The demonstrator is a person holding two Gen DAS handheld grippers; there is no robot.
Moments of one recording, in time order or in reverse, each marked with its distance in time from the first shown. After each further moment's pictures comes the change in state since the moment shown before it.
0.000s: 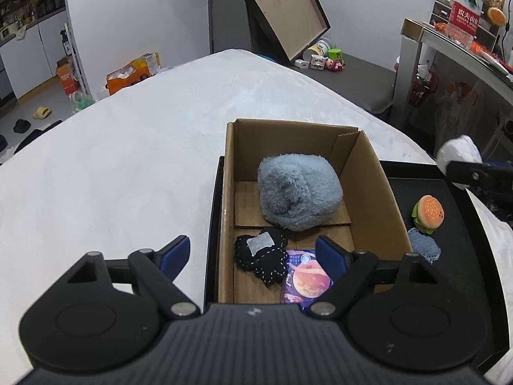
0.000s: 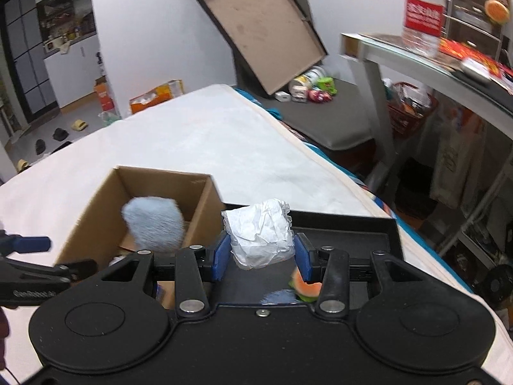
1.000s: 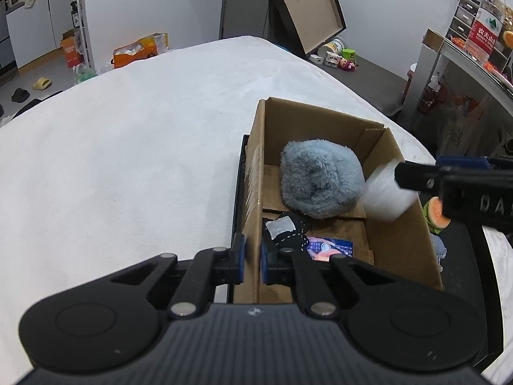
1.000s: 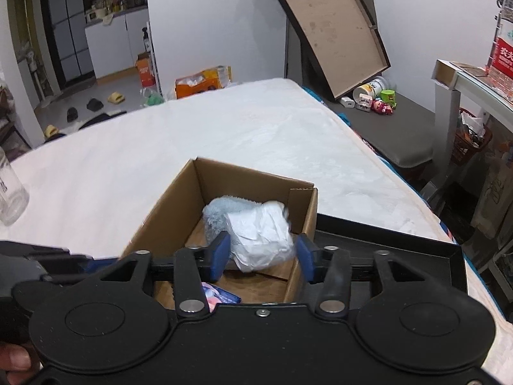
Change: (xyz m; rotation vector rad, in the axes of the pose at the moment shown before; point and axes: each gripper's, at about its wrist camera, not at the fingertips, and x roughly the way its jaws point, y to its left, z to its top) left arm 0.010 0.036 -0.015 -0.095 0.028 -0.043; right arm 0.016 0.091 0.009 -0.139 0.039 0.072
